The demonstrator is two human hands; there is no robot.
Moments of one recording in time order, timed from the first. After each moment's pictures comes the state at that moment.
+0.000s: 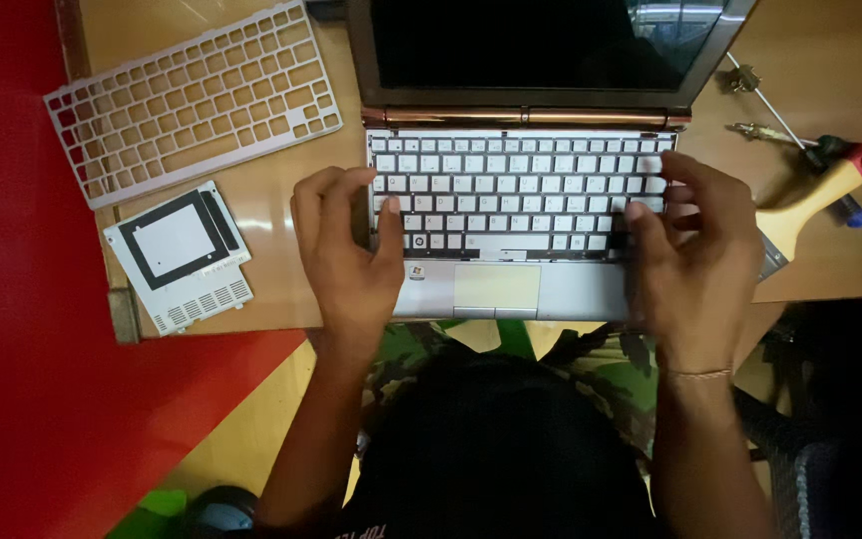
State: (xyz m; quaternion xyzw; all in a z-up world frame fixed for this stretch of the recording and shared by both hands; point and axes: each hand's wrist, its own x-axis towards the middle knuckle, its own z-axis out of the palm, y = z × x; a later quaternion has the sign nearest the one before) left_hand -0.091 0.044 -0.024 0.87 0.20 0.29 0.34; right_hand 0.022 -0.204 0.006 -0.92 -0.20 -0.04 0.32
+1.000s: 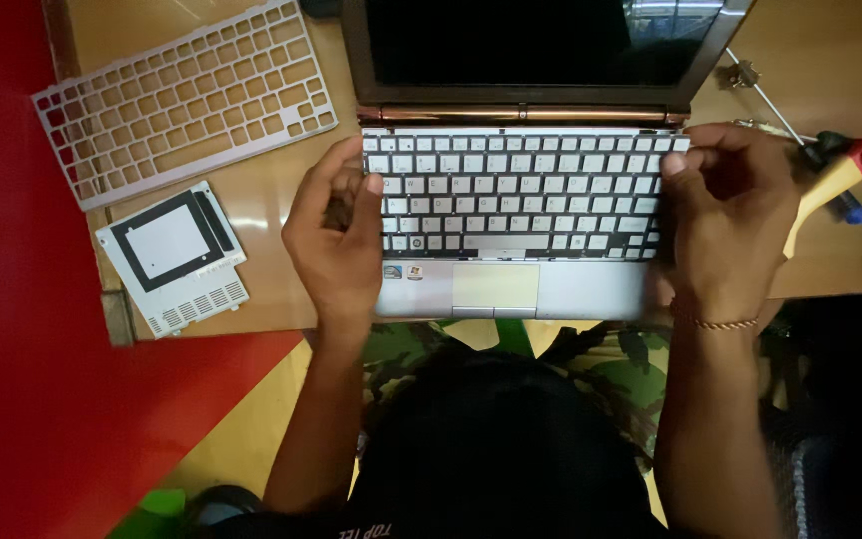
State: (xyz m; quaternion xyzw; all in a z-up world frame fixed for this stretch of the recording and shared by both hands) left_hand -0.081 0.047 -0.030 0.74 0.27 0.29 0.55; right_hand 0.056 -0.213 -0.017 -0.83 -0.03 0.03 0.56
